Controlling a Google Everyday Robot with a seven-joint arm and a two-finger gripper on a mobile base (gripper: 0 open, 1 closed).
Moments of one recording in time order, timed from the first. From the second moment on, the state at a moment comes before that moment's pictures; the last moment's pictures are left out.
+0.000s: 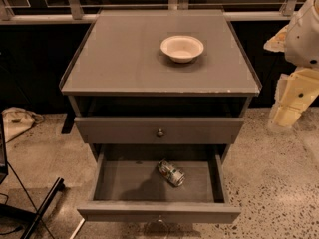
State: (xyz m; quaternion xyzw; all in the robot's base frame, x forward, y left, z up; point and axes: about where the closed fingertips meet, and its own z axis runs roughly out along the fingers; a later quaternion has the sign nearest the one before) arm 0.438 -0.216 0.978 -0.60 0.78 -0.04 0.16
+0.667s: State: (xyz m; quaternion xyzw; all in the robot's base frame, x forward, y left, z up) arm 0.433 -0.214 0.974 -0.59 0.78 -0.04 0.18
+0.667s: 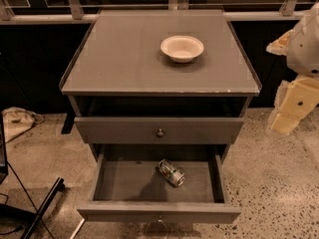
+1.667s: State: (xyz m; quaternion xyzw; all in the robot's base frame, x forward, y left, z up) arm 0.392 -0.218 0.800 -0.44 0.84 0.12 0.29
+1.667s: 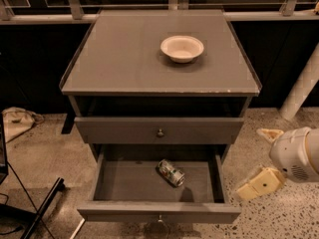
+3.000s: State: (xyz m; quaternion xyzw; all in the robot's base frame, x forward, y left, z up) arm 0.410 -0.190 0.693 -0.38 0.83 0.14 0.39
